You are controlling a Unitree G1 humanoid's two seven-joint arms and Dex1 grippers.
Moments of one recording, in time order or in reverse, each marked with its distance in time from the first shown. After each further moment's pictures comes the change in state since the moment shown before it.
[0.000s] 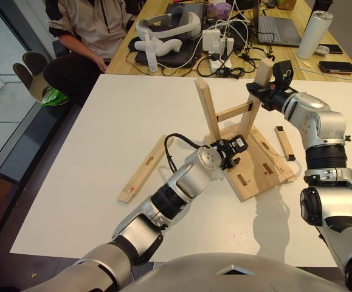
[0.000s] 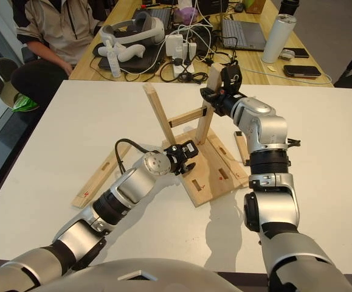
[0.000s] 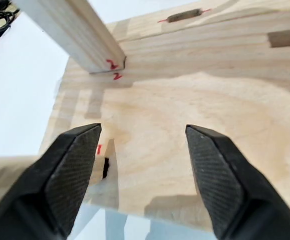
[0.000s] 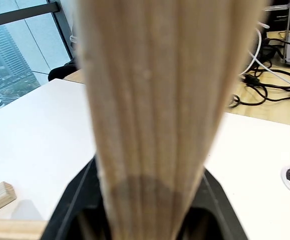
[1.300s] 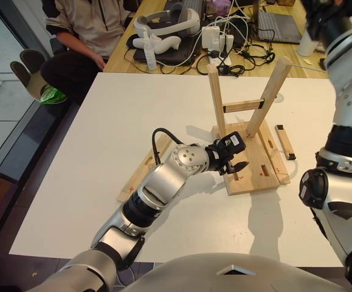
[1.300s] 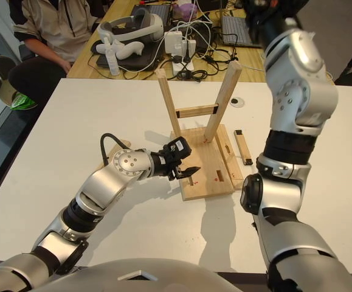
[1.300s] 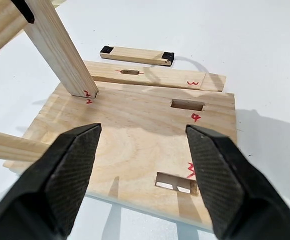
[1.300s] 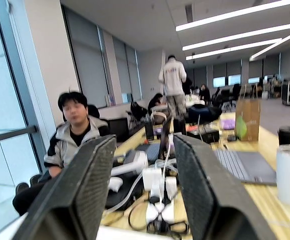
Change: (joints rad) left arm 0.059 0.165 0.072 -0.375 -0.258 0.089 -0.187; right arm -0.247 0.014 -0.212 -0.297 0.111 -0.059 -0.293
